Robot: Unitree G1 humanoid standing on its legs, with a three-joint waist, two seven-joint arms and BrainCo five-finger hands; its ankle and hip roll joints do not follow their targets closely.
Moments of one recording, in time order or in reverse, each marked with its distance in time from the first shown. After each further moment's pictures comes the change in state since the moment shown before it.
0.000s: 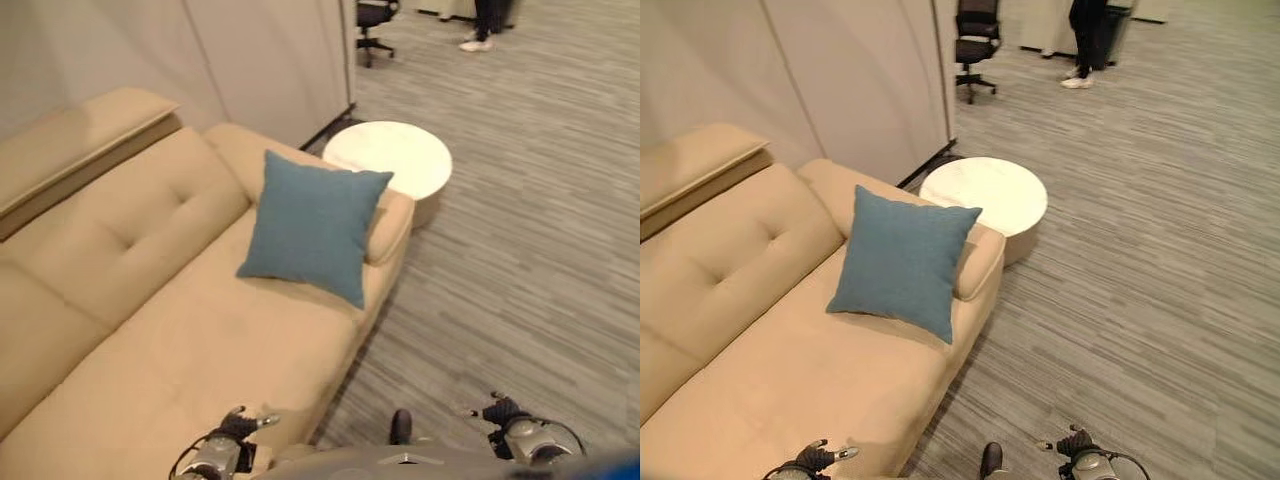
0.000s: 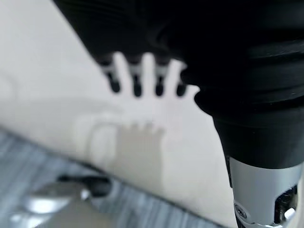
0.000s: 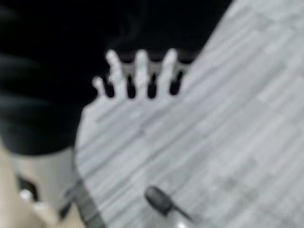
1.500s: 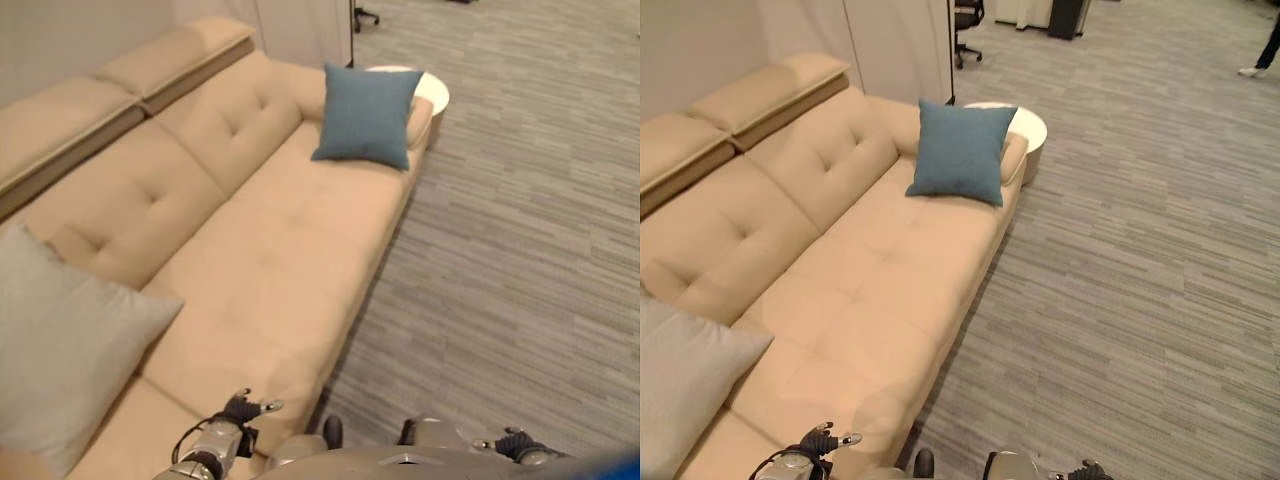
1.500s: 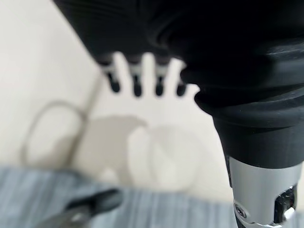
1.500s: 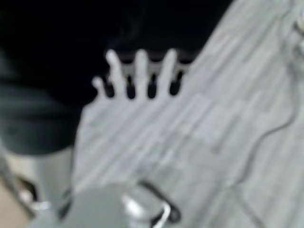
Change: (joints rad) left arm -0.031 0.047 -0.036 -0.043 0.027 0.007 -0.022; right arm 0.073 0.026 -0.035 0.047 -0.003 0.008 0.022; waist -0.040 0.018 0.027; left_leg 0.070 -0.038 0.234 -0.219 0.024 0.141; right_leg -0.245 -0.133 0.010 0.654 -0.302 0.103
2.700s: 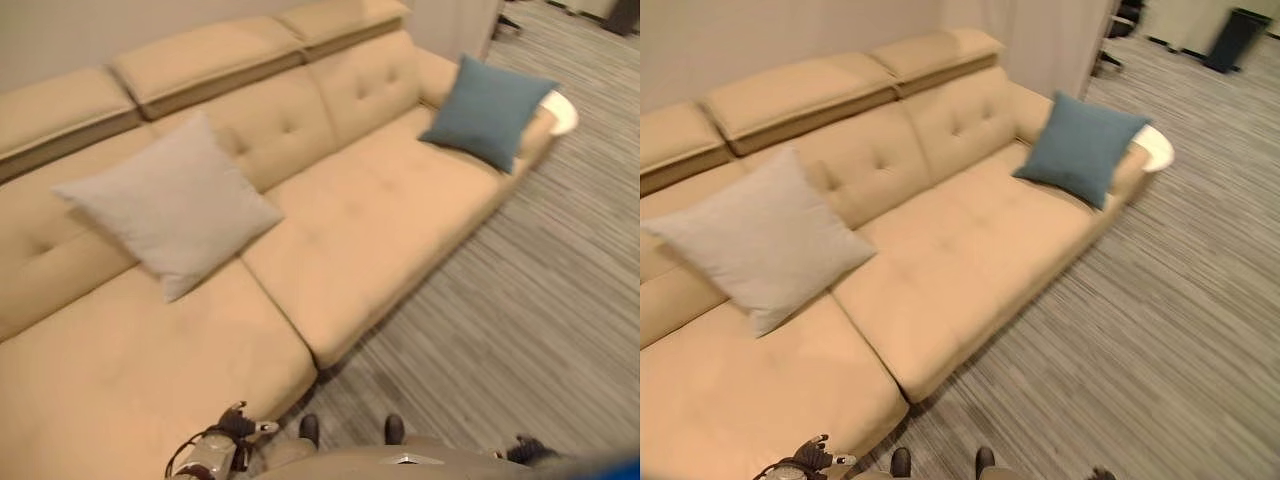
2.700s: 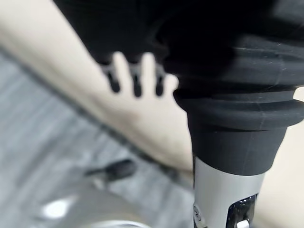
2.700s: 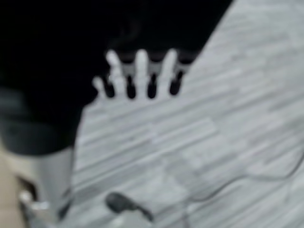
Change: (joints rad) left arm 0.092 0.021 0.049 0.004 0.016 -0.006 -0.020; right arm -0.001 -0.009 -0.001 -0.002 -0.076 -0.006 0.014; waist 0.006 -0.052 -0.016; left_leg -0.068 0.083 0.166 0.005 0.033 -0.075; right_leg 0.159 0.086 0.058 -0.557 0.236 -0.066
